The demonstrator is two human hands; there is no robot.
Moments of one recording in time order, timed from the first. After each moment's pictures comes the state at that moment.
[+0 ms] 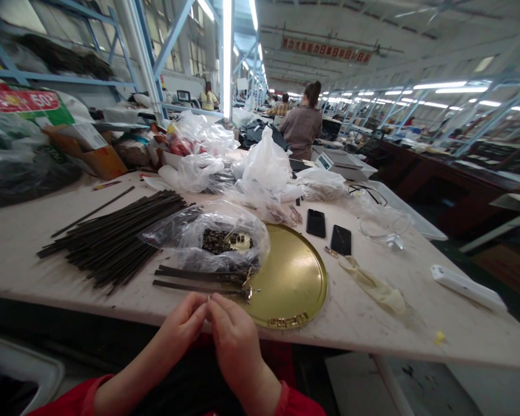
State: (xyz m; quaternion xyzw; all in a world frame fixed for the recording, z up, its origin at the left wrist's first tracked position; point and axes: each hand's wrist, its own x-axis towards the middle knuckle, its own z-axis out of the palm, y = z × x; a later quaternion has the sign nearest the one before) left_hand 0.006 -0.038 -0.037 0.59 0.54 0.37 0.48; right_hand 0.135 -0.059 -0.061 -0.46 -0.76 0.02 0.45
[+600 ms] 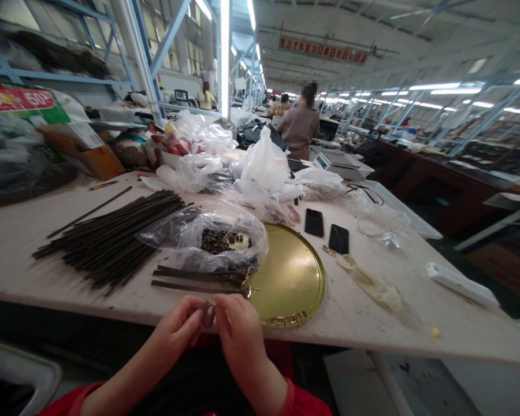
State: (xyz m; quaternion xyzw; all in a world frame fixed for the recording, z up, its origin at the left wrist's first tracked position) left_hand -0.001 -0.049 -0.036 0.56 0.50 0.35 0.56; right_hand 0.141 -0.059 -0.050 -0.51 -0.68 0.22 0.48
